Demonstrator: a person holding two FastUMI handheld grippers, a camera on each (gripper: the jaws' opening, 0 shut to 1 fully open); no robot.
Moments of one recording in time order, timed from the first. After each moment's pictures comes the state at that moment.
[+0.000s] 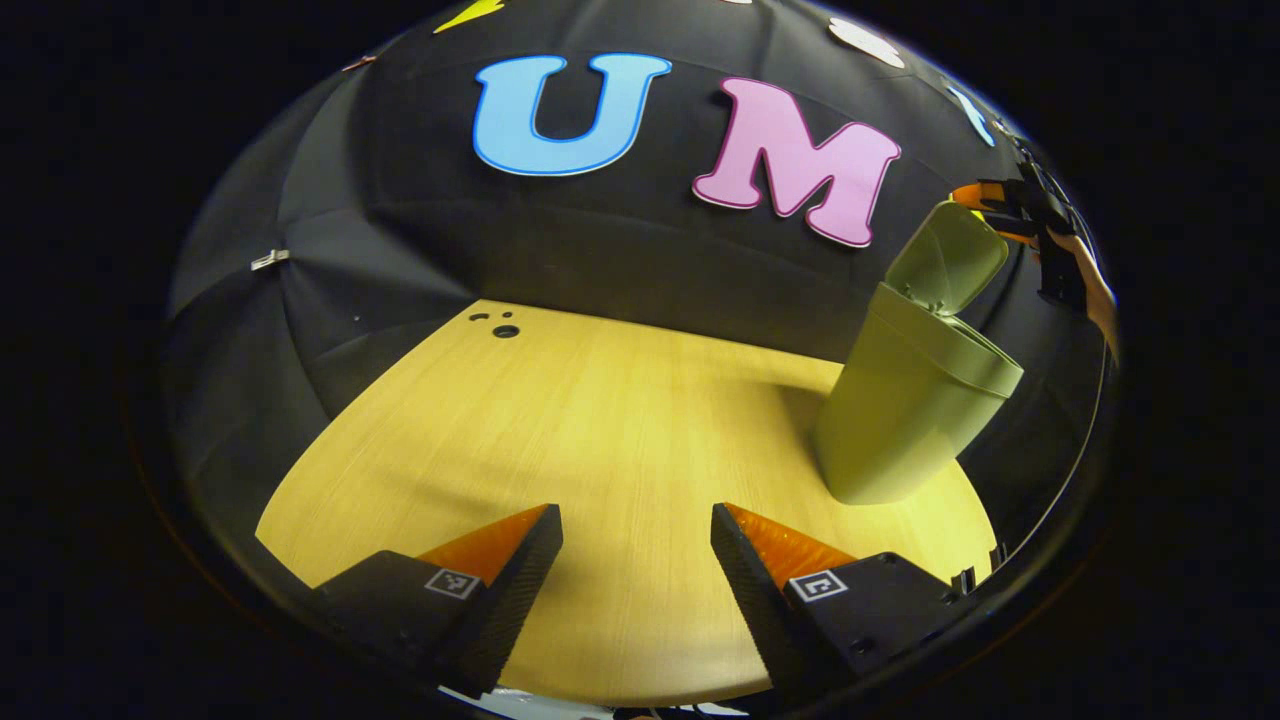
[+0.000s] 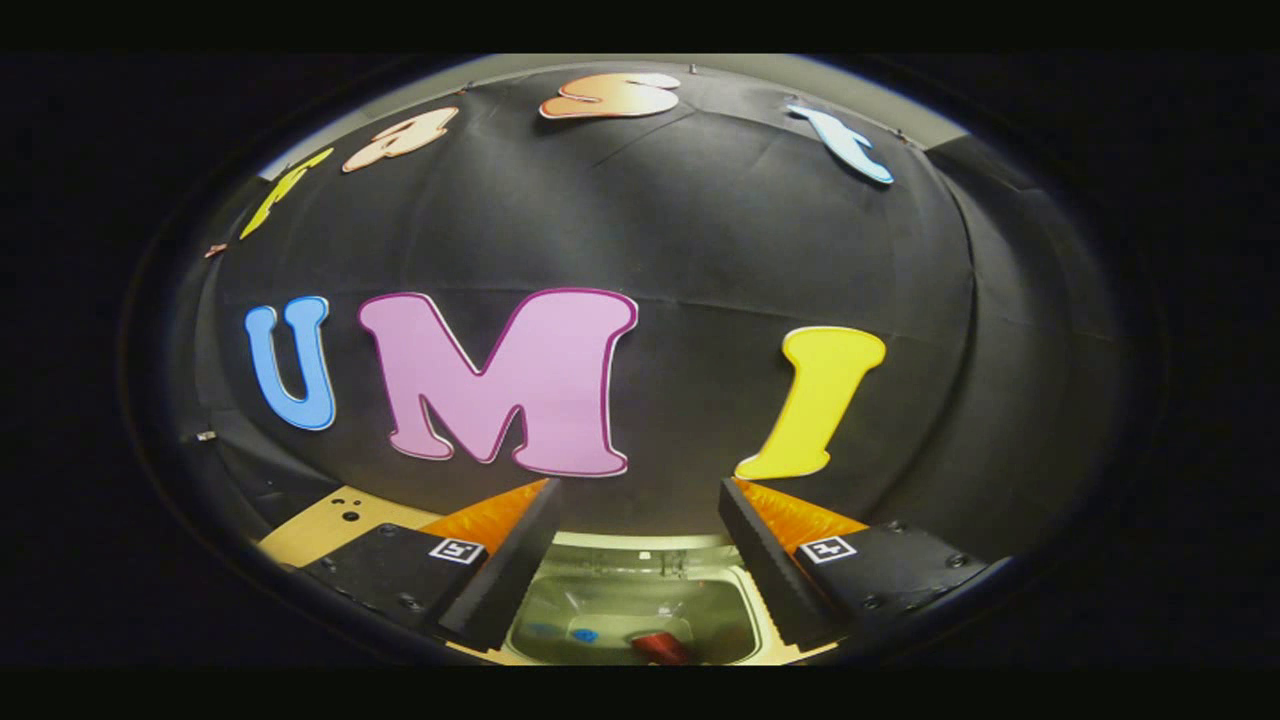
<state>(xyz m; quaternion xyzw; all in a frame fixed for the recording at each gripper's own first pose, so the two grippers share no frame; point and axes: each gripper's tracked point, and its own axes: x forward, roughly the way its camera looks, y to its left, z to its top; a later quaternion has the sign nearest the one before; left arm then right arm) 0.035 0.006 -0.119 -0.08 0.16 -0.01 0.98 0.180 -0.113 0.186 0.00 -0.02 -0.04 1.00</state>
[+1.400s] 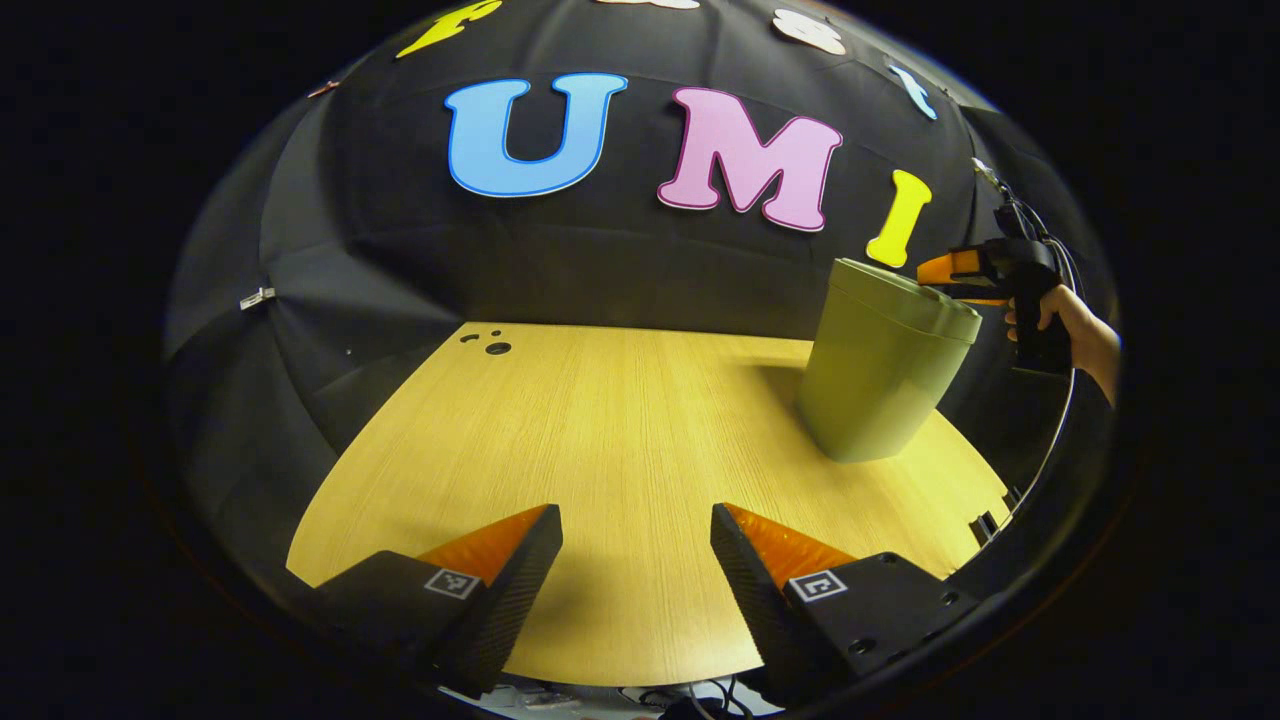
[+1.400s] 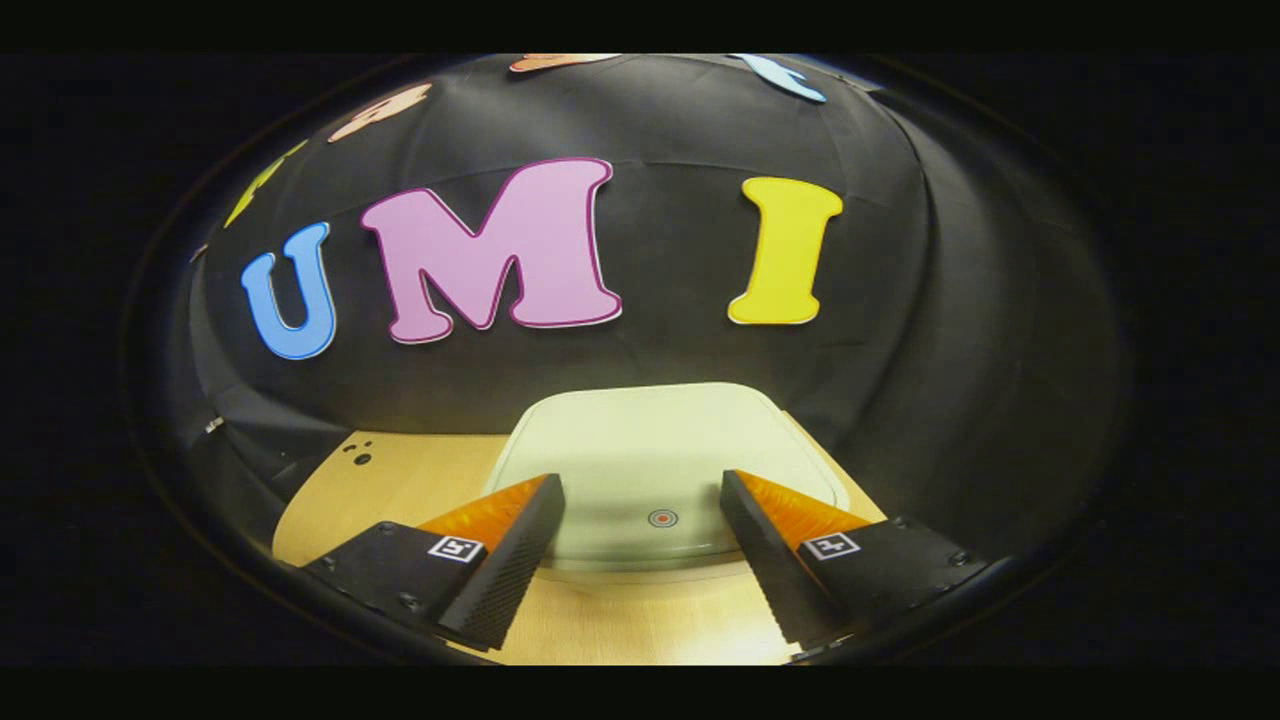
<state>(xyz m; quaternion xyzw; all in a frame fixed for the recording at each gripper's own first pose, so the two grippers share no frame) -0.020 0.031 -0.126 -0.03 0.15 -0.04 0.99 0.133 -0.102 0.013 0.04 0.11 -0.05 0.99</state>
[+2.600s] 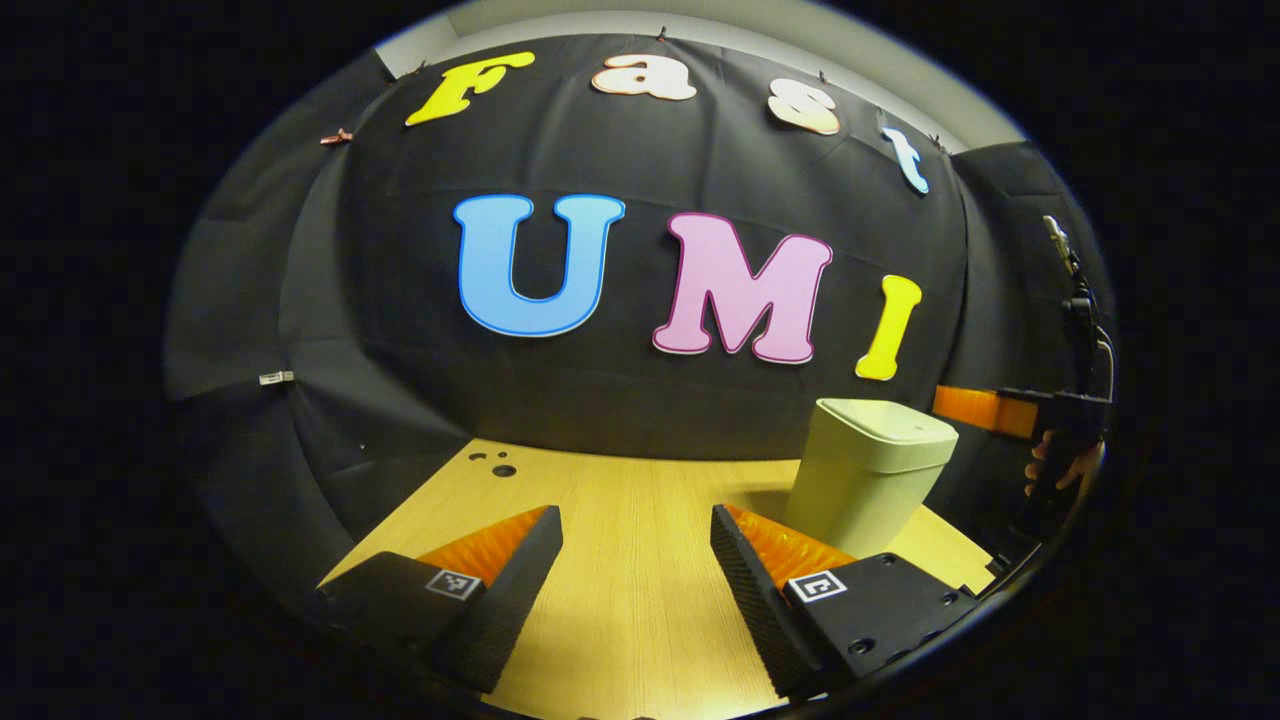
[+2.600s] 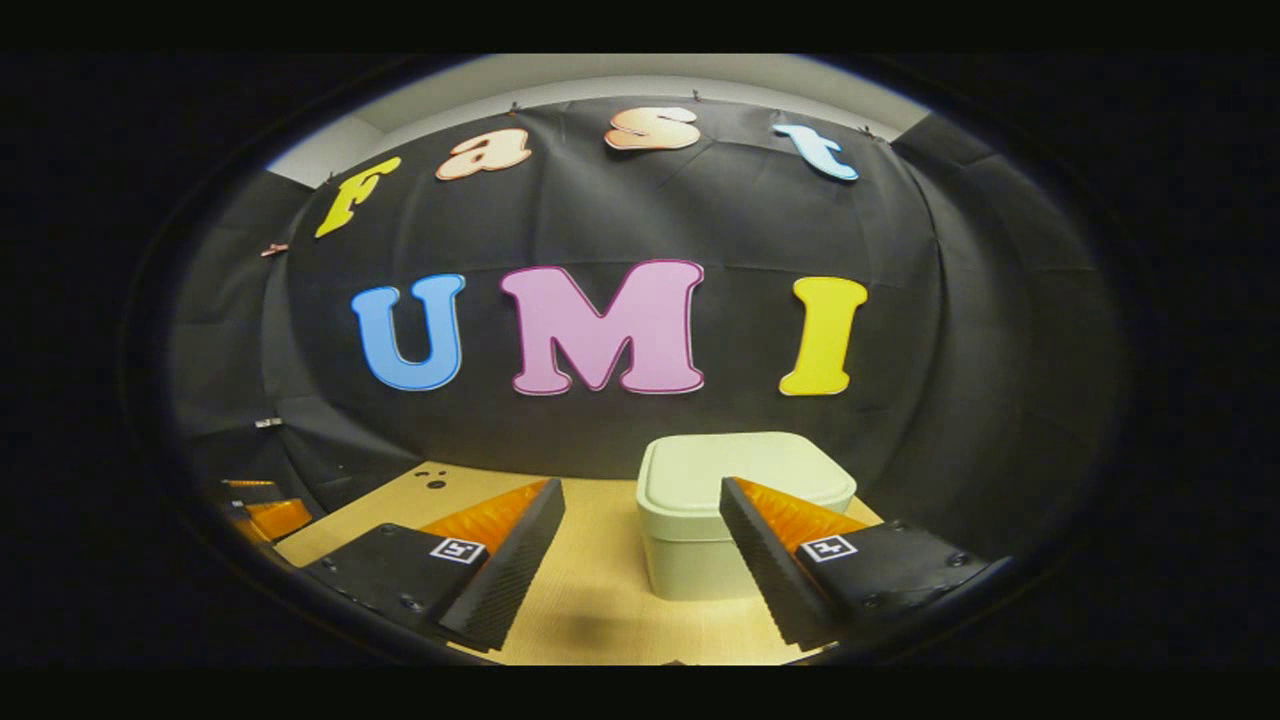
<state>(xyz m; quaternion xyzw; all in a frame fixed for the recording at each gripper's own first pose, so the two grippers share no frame) -0.029 0.022 0.017 -0.03 -0.03 -0.01 1.00 0.003 -0.006 0.064 0.02 -0.03 0.02 1.00</state>
